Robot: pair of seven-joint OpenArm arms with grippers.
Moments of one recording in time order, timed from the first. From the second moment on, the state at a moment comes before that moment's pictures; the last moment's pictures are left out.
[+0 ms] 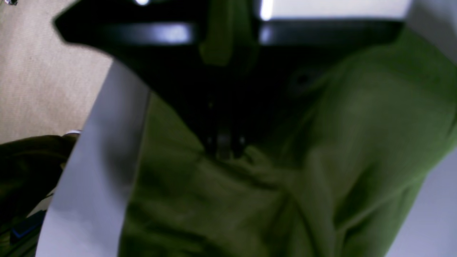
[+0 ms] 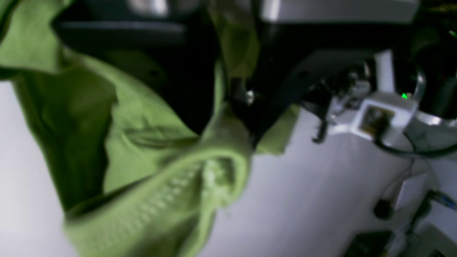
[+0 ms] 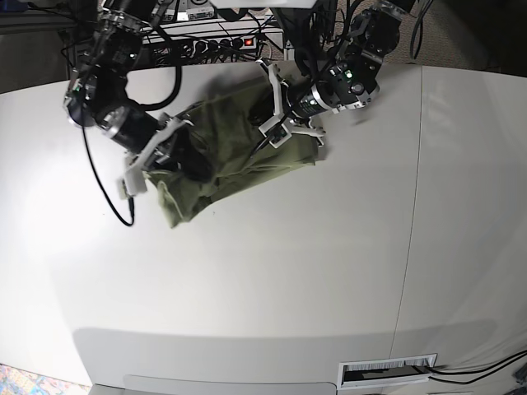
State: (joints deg) left arm 12.3 -5.3 23.2 94.8 -8.6 -31.6 33.0; right arm -8.0 1.7 24.2 108.3 54.9 39.7 -71.7
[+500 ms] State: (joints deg) left arm 12.9 -5.5 23.4 102.8 -0.2 -24.9 43.0; right arm -7.1 -3.4 13.9 108.3 51.8 39.7 -71.1
